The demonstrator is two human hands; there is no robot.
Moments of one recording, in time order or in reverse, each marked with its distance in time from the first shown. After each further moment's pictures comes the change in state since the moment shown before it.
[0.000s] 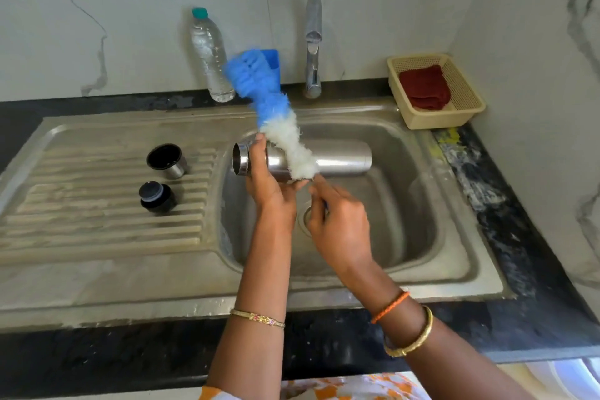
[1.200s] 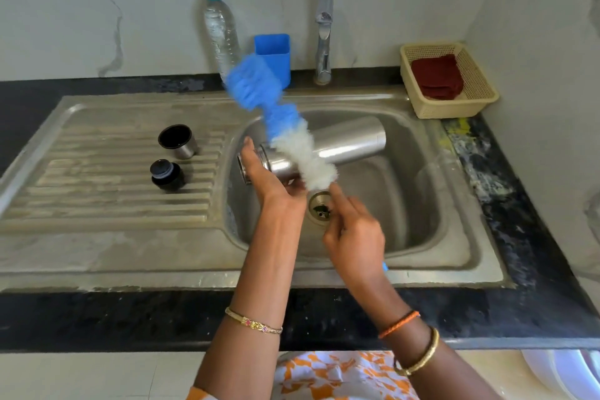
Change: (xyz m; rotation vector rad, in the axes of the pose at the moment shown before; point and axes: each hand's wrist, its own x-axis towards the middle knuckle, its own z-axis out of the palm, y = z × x) left_hand -0.027 -0.001 -0.009 -0.122 -0.014 -0.146; right_hand -0.043 0.020 -0.010 -0.021 0.057 -0.006
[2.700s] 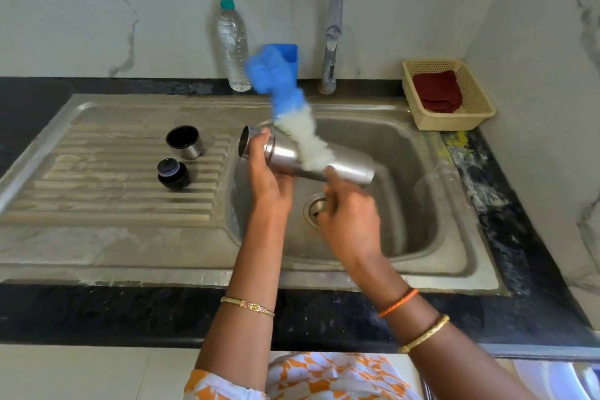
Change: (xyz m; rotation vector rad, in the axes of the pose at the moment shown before) left_hand 0.003 0.019 -0.011 0.159 -0.204 0.255; right_hand 0.033 -0.039 -0.018 -0.066 -0.211 0.078
